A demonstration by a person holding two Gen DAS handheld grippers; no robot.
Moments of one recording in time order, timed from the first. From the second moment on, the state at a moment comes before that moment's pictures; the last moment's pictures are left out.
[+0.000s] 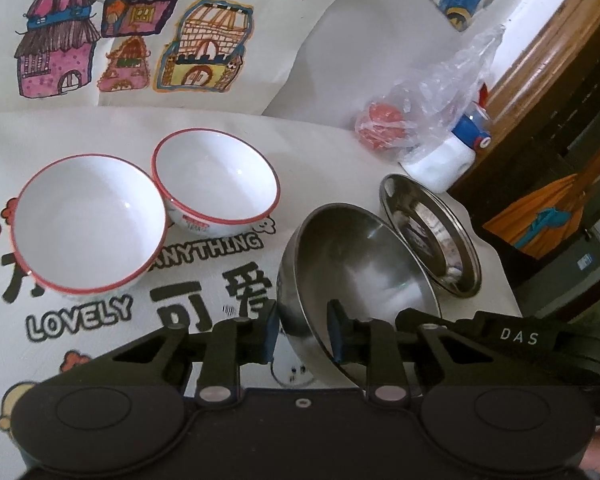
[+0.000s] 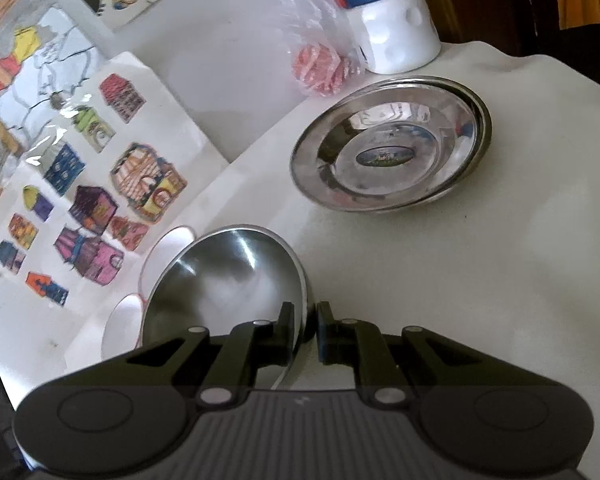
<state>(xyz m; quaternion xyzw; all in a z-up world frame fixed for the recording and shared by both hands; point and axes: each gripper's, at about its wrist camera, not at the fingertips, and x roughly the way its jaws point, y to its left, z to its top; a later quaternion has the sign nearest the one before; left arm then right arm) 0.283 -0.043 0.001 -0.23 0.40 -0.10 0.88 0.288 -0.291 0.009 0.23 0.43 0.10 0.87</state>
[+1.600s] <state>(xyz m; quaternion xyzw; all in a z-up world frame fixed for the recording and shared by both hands) 0.115 0.063 0.010 -0.15 0.46 -0.13 0.87 0.164 -0.177 0.021 0.14 0.51 0.19 0.83</state>
